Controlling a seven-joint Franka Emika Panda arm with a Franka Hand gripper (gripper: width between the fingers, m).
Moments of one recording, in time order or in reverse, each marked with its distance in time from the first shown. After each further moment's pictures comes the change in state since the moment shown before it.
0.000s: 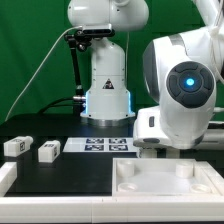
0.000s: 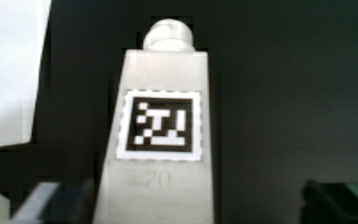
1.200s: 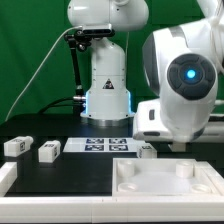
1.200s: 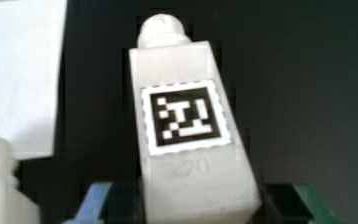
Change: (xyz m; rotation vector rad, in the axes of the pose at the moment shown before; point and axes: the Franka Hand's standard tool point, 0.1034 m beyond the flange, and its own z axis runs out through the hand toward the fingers) arm -0.025 0.001 -0.028 -0.002 -0.032 -0.008
